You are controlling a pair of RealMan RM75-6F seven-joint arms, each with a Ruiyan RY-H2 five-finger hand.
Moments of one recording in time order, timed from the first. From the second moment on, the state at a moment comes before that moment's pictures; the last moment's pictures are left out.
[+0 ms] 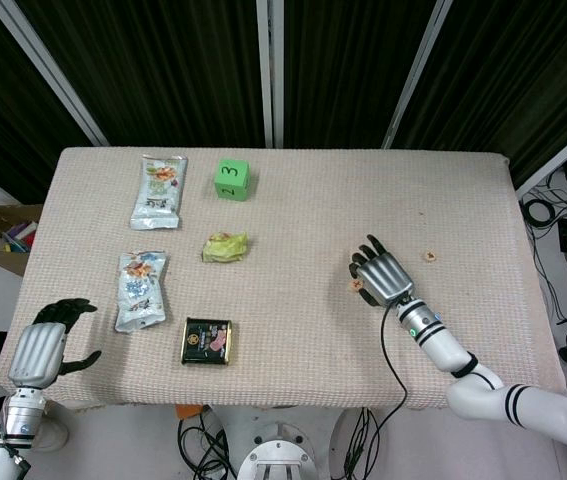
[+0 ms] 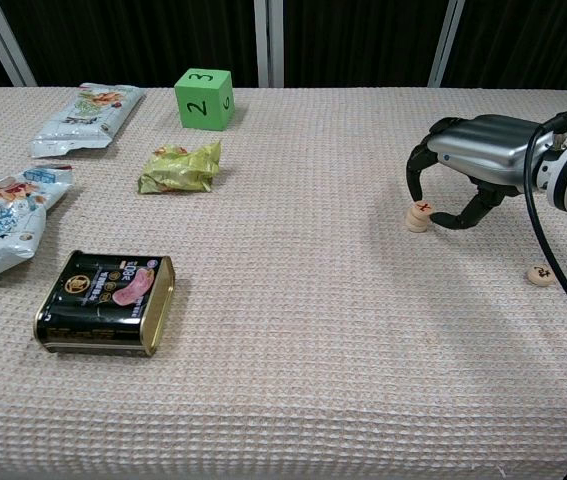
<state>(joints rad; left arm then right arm) -0.09 -1.28 0.01 -1.61 1.49 1.42 0.03 0.72 -1.52 0.09 -1.34 -1.30 0.89 -0.35</state>
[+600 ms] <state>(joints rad) -0.09 -1.29 0.00 -1.60 1.48 1.42 0.02 0.70 -1.49 0.10 -1.36 -1.29 0.92 -0.35</state>
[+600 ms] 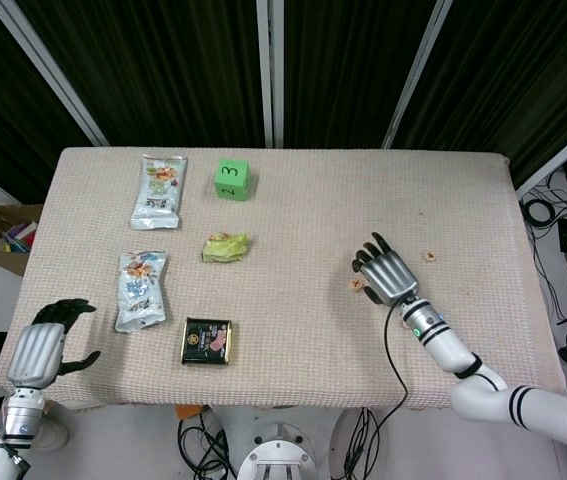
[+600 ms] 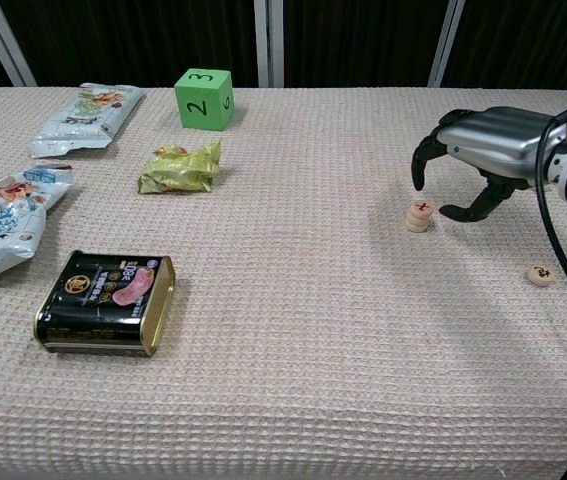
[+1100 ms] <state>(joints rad) -0.09 -1.29 0.00 -1.61 1.48 1.41 0.04 0.63 -1.44 0.12 -1.15 -1.07 0.87 -0.30</state>
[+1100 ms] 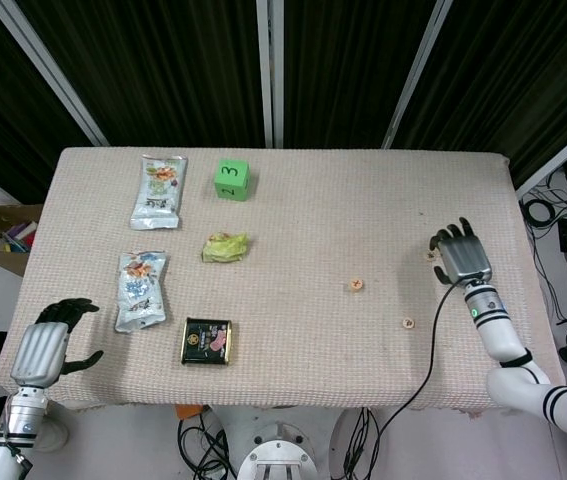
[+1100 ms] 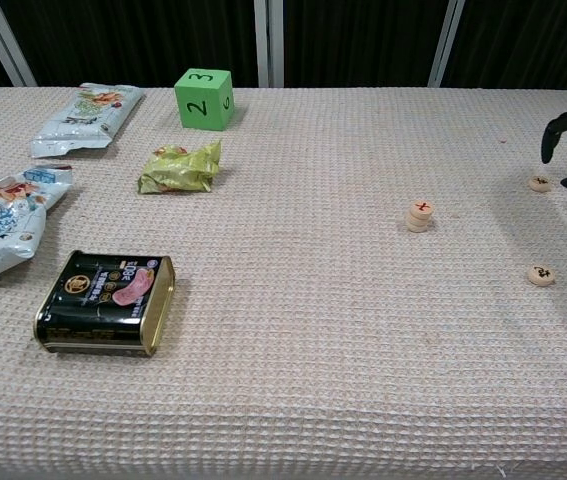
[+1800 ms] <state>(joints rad) -0.09 -1.28 0.00 -1.62 1.46 1.41 0.05 0.69 -1.57 0.15 -0.93 -1.07 0.74 -0.26</state>
